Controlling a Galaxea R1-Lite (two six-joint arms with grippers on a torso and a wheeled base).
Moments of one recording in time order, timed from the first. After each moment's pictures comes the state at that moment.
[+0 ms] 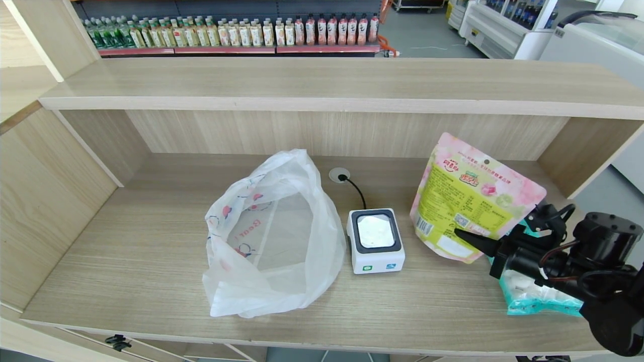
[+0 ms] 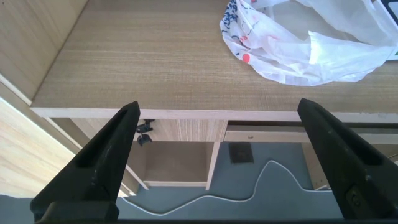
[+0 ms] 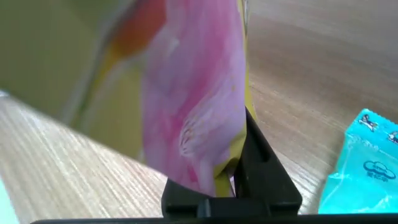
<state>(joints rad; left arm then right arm) 0.00 0.00 0.00 0.00 -0.06 0.00 -0.02 2.00 -0.35 -1.57 0.74 -0.13</state>
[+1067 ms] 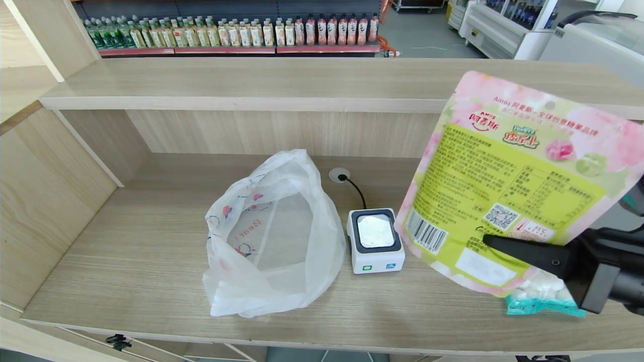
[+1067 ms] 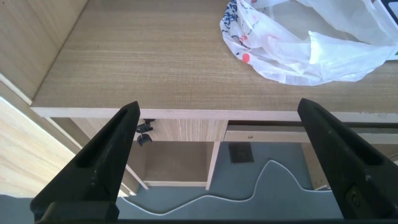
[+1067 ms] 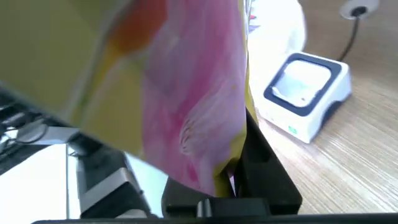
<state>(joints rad) 0.00 0.00 0.00 0.00 -0.06 0.00 0.18 1.28 -0.39 -0.81 0.85 0.17</state>
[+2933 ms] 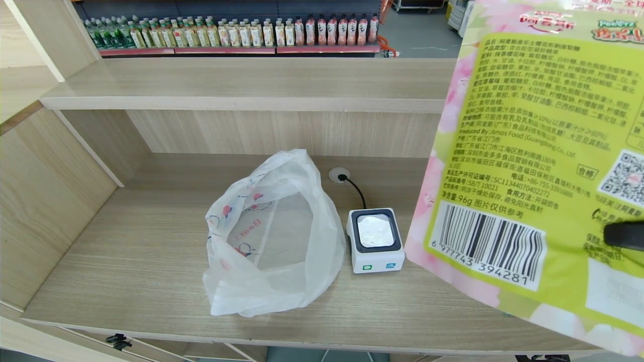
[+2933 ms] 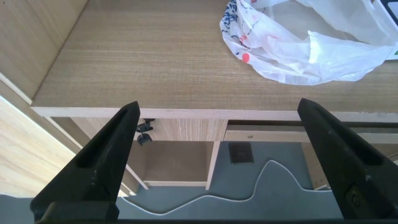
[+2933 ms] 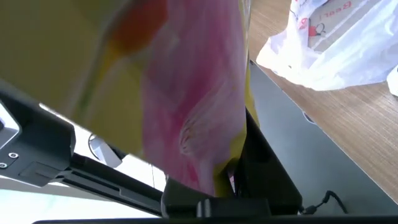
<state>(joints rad) 0.00 0.00 0.00 0.00 -0.06 0.00 0.35 1.03 -0.88 -0.01 0.95 0.39</state>
